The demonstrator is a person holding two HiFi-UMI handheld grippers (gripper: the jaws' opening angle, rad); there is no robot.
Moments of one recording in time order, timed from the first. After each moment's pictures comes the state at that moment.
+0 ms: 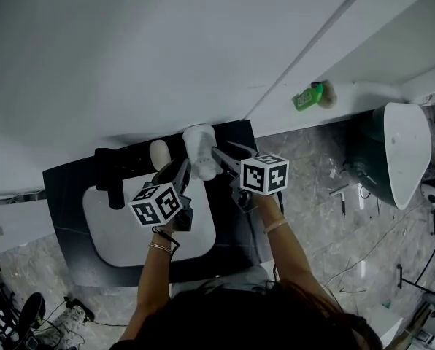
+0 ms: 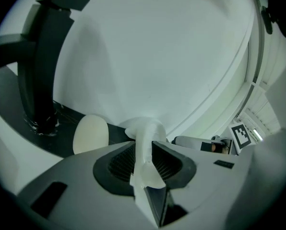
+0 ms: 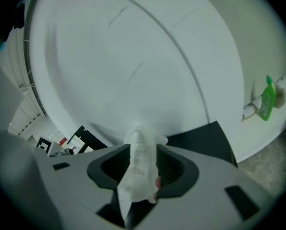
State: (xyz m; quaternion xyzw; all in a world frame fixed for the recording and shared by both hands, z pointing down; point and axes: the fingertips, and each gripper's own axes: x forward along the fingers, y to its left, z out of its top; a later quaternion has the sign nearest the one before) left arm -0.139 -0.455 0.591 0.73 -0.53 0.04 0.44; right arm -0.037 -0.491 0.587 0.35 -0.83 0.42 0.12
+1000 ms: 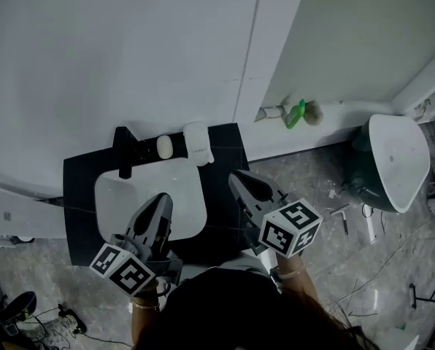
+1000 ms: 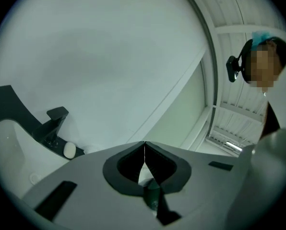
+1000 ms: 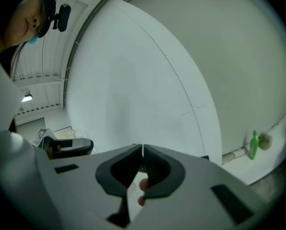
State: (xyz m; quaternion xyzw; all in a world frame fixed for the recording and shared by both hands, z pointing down) left arm -0.114 -0.253 0.320 0.80 -0.49 -0.14 0.31; right arm 0.021 -0.305 0.356 0.36 -0.90 0.24 0.03
